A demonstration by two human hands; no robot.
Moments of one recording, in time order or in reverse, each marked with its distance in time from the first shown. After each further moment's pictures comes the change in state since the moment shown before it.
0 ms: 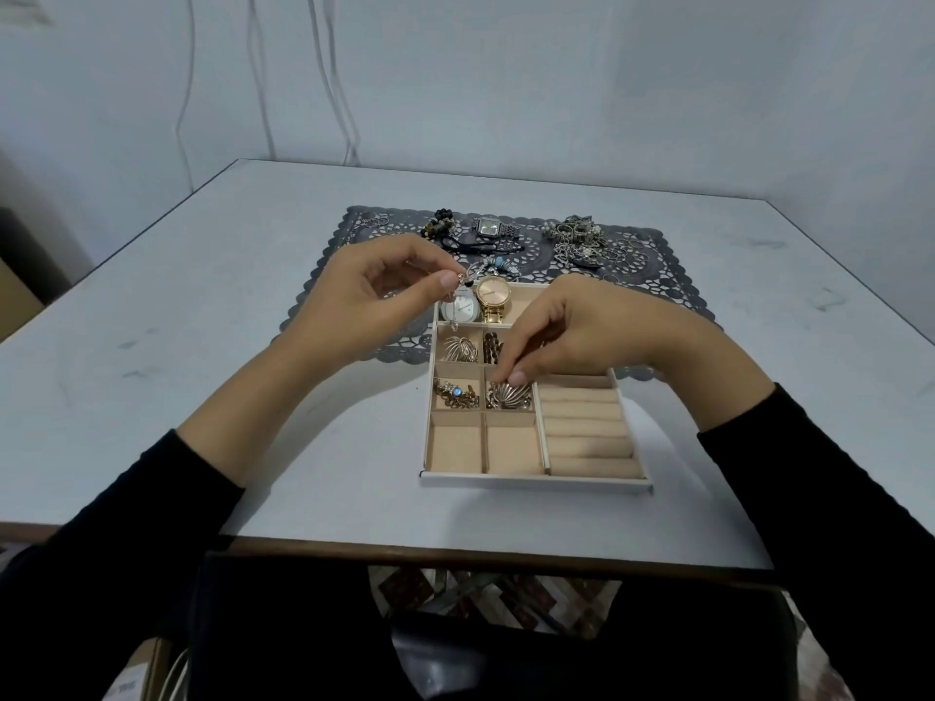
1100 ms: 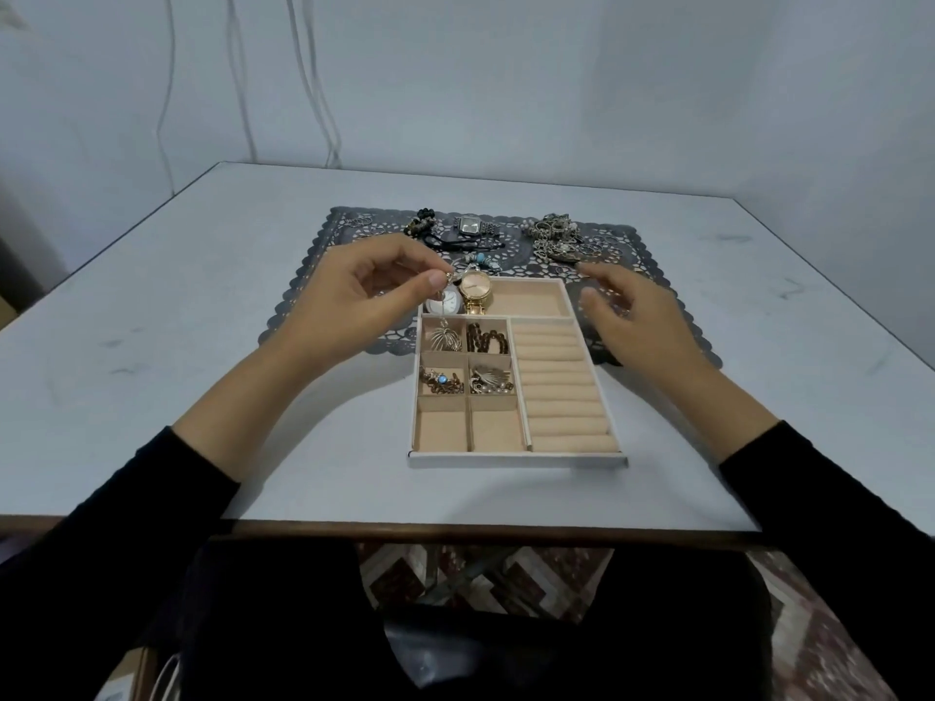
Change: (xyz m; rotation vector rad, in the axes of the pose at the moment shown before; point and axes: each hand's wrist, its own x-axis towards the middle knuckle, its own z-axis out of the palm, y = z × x) left_hand -0.008 0.009 0.005 -0.031 -0.009 -0.005; right_hand -0.038 0.068 0.020 -0.074 0.881 0.283
